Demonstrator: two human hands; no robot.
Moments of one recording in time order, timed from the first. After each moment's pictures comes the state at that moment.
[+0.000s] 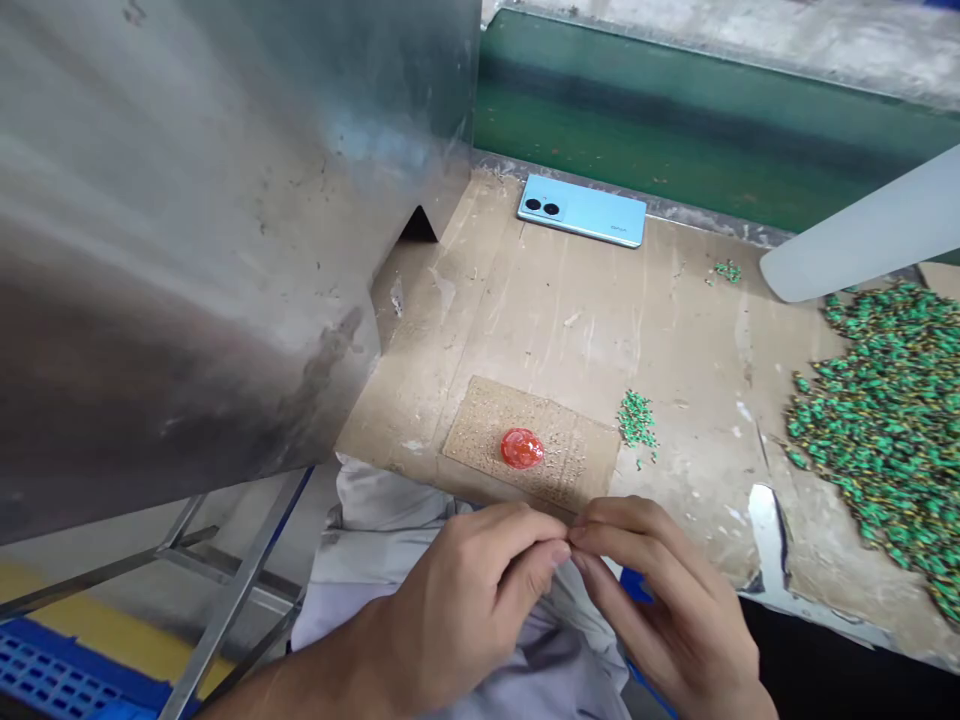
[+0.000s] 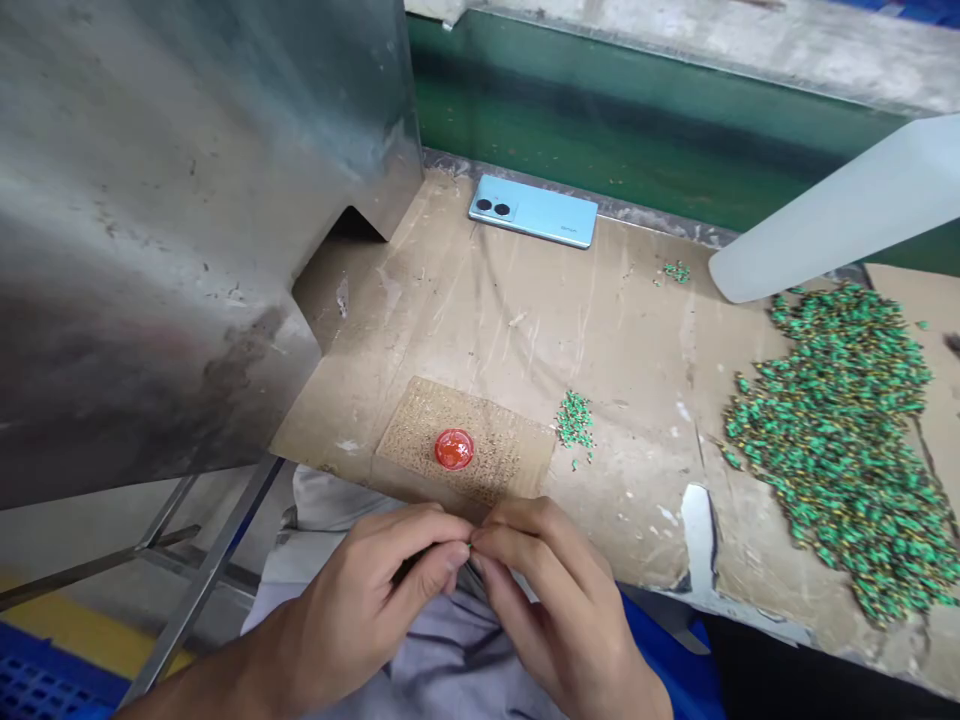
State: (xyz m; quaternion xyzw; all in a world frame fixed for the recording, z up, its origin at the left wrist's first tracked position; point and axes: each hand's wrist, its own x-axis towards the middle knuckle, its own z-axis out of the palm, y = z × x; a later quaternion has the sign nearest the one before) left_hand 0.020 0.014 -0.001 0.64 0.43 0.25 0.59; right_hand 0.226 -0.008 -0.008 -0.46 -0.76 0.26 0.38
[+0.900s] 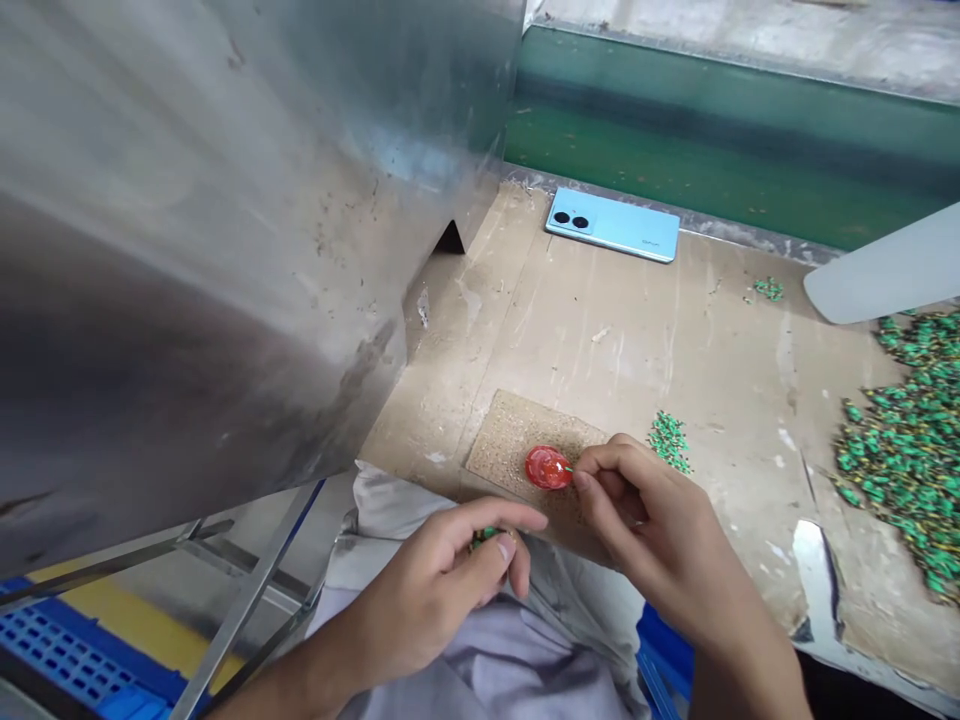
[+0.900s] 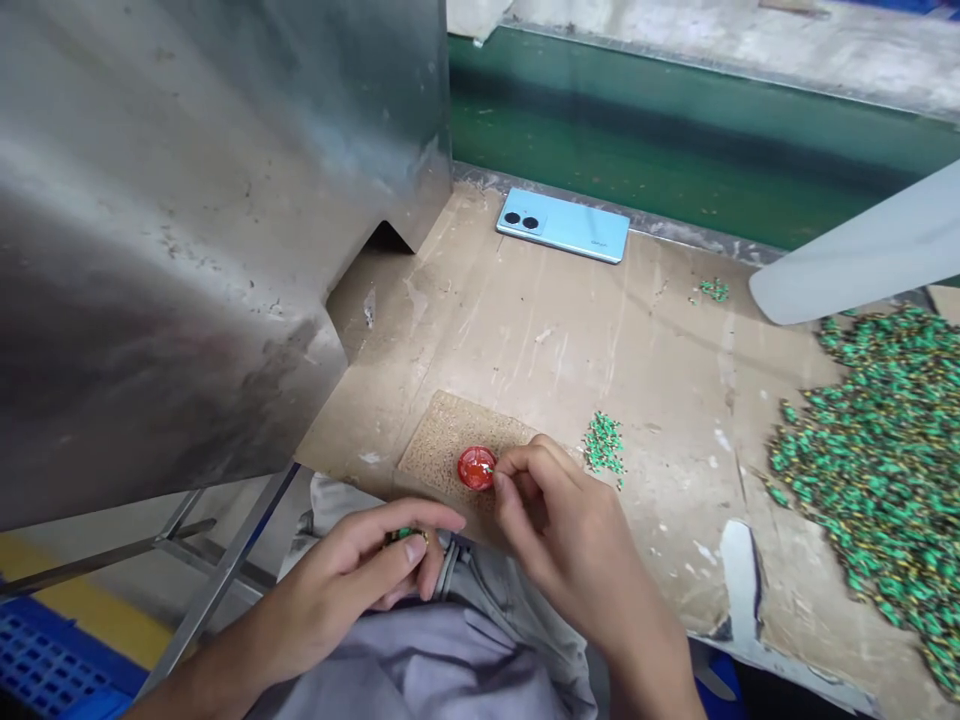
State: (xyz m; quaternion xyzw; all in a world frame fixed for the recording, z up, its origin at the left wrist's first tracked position) left_hand -0.019 0.017 -0.010 0.36 0.44 0.22 0.79; right_hand 0.215 0.049 -0.007 -0.54 -0.74 0.32 0.24
